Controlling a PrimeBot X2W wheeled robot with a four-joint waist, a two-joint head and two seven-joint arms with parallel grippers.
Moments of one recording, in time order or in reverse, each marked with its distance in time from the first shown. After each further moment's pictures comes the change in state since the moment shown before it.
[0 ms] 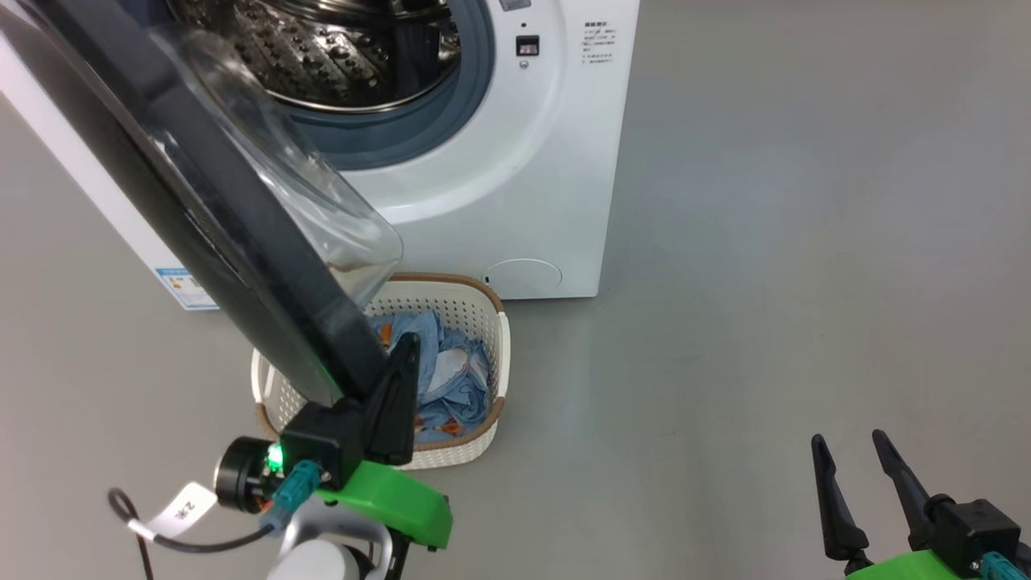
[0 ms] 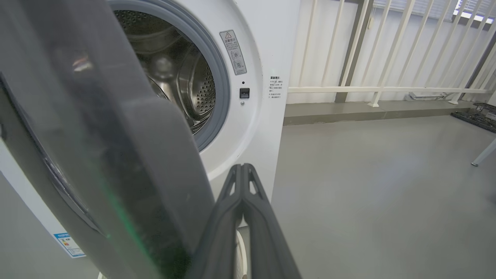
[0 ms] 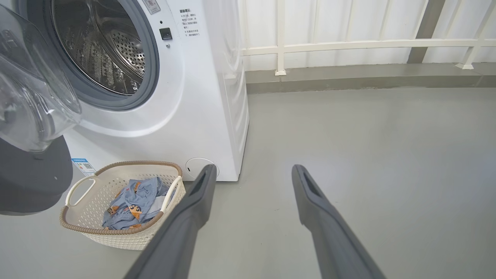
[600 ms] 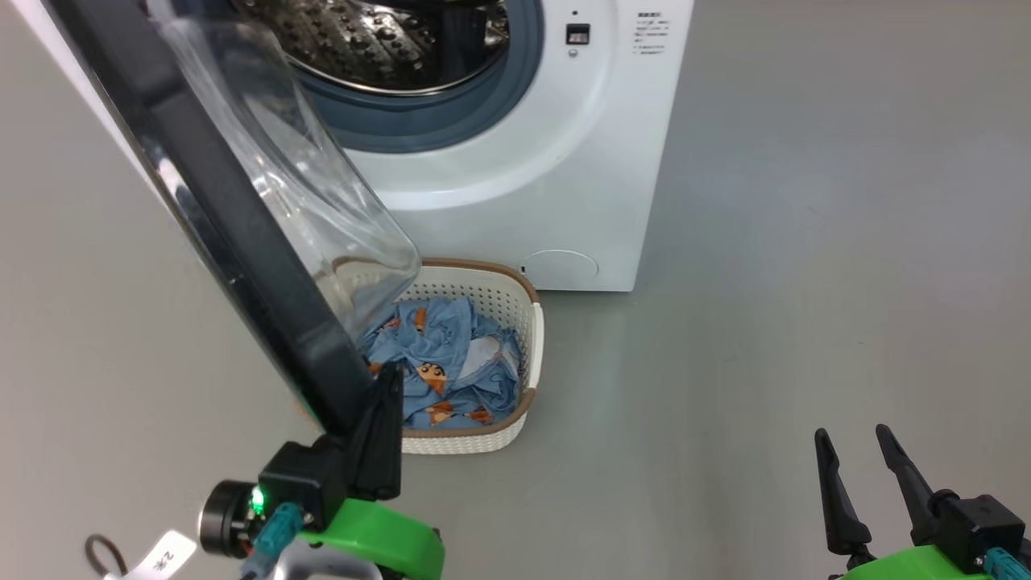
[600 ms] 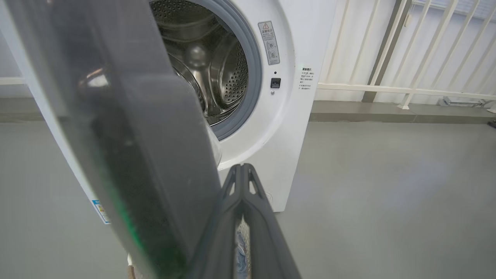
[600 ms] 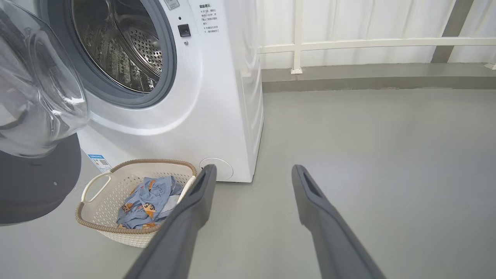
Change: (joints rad) left arm 0.103 0.024 0.010 -0.122 -0.002 0.070 0.021; right arm -0.010 0.000 -0.007 -0.001 0.004 0.000 0.000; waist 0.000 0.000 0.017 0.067
